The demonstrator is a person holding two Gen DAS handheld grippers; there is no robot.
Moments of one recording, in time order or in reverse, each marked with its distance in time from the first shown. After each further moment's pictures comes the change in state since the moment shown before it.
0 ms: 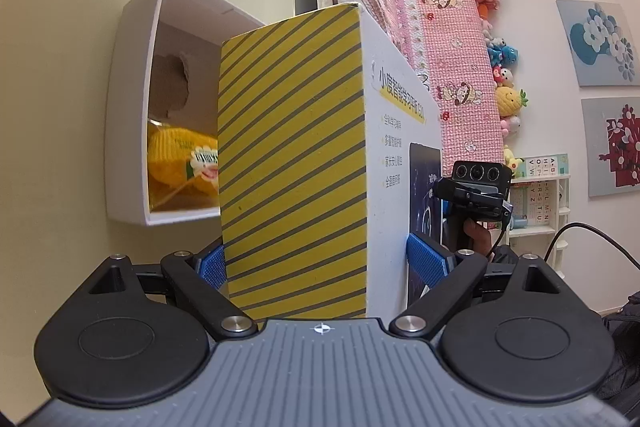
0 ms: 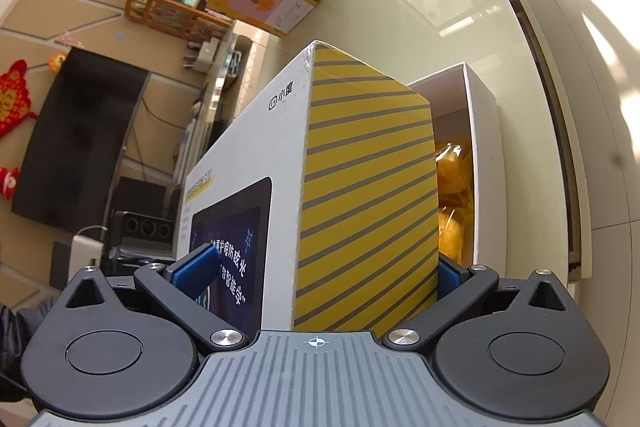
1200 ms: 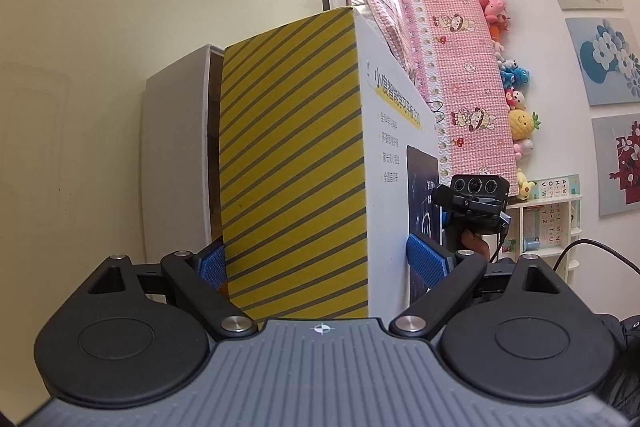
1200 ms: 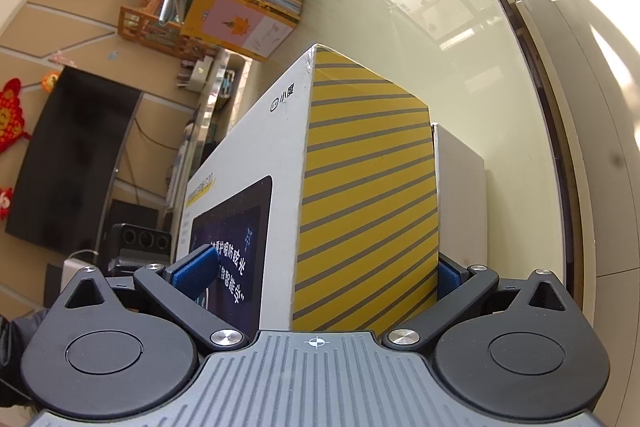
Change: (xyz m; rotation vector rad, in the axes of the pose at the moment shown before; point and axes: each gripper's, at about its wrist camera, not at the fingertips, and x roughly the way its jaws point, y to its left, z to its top) left arm 0.014 0.048 0.056 0.000 -0.052 0.012; right arm 0.045 -0.054 0.042 0.017 -0.043 0.019
